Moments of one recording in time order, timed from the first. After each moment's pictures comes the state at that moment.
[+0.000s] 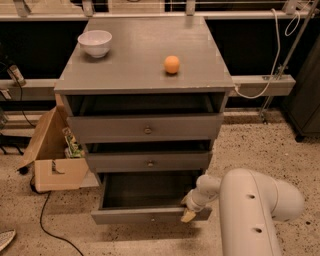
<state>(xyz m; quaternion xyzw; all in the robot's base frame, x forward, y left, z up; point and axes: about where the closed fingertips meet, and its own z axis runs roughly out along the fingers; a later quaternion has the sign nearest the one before) 0.579 -0.130 0.166 -0.67 0.71 0.15 0.13</state>
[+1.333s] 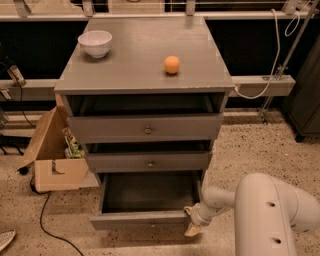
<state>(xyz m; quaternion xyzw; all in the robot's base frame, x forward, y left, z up) 0.496 -0.140 0.162 -0.69 0.69 0.20 0.11</state>
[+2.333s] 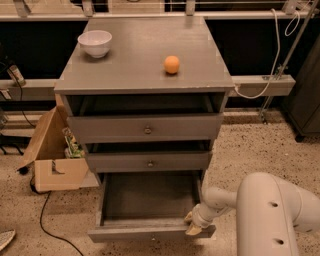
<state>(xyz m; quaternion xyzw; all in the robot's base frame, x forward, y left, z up) 0.496 -0.140 0.171 -0.69 0.69 0.20 0.11</state>
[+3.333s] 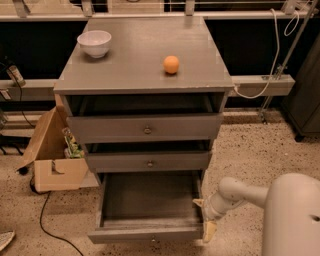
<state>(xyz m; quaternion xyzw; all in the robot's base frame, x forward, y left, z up) 0.500 -0.175 0.249 -0.70 0.67 0.19 0.14</state>
